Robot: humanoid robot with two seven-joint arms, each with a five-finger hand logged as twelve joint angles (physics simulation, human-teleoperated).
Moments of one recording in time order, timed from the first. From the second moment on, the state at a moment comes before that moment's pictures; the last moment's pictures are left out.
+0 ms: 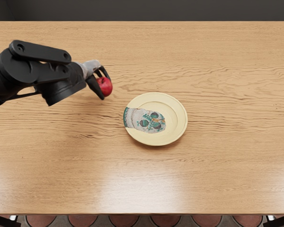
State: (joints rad) left arm -1.75 0.22 0.73 -1.23 0.01 0.32 0.28; right arm -0.03 0.00 -0.19 0.12 -0.07 0.23 -0.40
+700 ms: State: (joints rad) left arm -1.75 0.14 0.62 -1.23 0.01 0.33 0.28; right arm -0.03 0.00 -0.19 0.12 -0.07 0.23 -0.40
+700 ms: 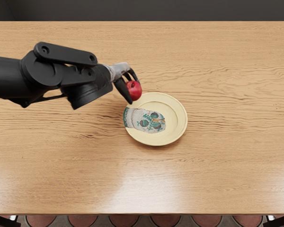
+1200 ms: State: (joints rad) left arm -1.73 0.09 0.58 -1.24 0.01 0.32 0.28; right arm -0.03 0.00 -0.19 0.12 -0.07 0.23 -0.40
